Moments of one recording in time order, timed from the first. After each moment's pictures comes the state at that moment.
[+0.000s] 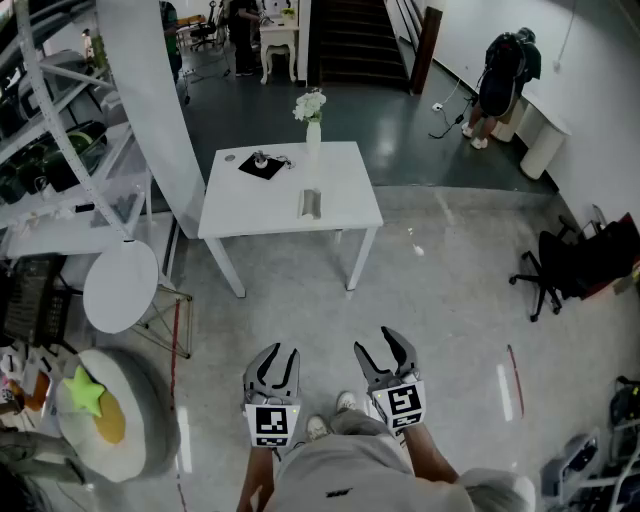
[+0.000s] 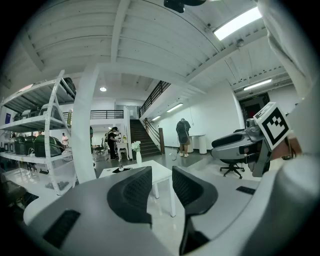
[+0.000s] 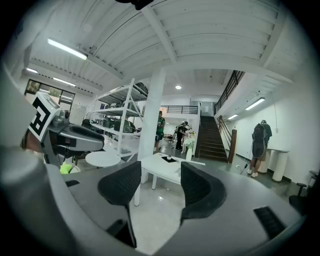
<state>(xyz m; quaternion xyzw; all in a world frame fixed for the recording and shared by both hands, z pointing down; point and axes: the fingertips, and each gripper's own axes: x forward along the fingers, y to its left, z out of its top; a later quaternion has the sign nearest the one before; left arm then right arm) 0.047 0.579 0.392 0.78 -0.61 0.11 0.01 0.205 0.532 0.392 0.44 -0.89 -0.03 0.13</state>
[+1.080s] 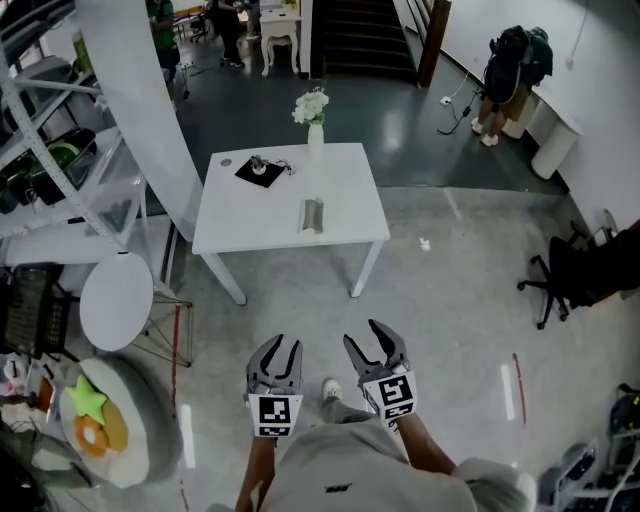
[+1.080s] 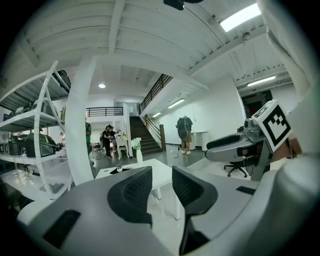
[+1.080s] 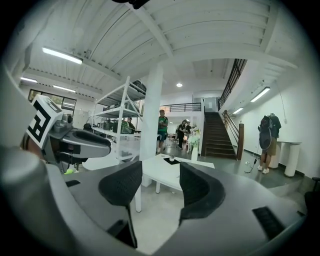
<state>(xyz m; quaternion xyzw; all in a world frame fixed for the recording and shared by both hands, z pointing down) 0.034 0.441 0.412 0.78 -0.62 0.13 0.02 0.163 0.400 0.409 0.41 -0.90 0.01 0.12</state>
